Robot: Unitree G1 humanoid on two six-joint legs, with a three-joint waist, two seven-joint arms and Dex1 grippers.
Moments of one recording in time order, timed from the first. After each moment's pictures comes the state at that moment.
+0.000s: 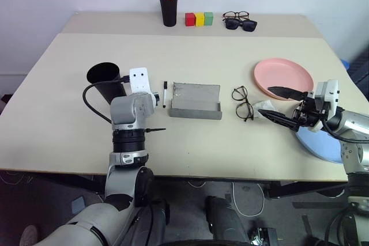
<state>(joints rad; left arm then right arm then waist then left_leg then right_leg) -0.85 -0.05 0.30 0.16 -0.07 1.21 0.34 -0.32 -0.76 -0.25 0.19 0.53 0.06 1.25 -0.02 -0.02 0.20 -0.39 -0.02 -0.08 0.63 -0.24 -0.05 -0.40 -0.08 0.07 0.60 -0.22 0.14</state>
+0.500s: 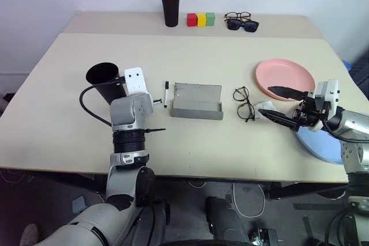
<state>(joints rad) -0.84 -0.08 0.34 0.18 -0.07 1.15 0.37 -0.32 -0.76 -0.25 0.19 0.52 0.06 1.25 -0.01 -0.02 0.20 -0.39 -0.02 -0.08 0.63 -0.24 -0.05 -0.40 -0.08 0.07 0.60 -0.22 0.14</state>
